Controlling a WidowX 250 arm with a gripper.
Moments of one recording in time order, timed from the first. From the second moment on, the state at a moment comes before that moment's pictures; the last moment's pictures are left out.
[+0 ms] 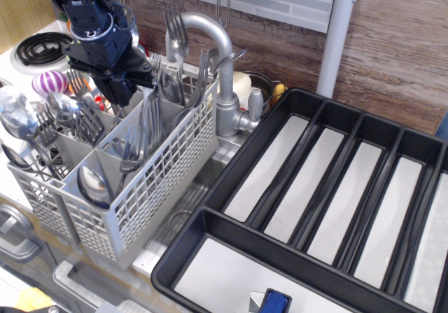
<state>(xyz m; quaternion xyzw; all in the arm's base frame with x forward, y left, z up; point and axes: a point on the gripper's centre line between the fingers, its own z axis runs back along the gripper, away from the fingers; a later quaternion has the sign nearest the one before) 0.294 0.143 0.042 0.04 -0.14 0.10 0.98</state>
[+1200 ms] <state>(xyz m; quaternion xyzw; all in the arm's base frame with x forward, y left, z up) 0.341 0.010 0.206 -0.07 -0.19 0.22 0.95</state>
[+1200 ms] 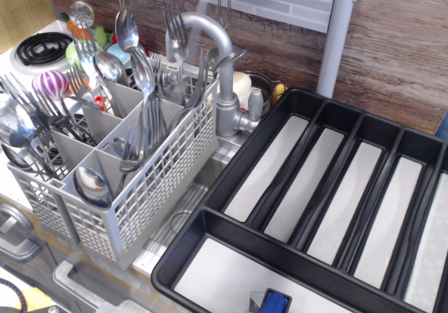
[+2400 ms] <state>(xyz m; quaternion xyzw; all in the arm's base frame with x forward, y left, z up) 0.332 -0.065 0.125 -0.27 -0.21 0.29 0.89</state>
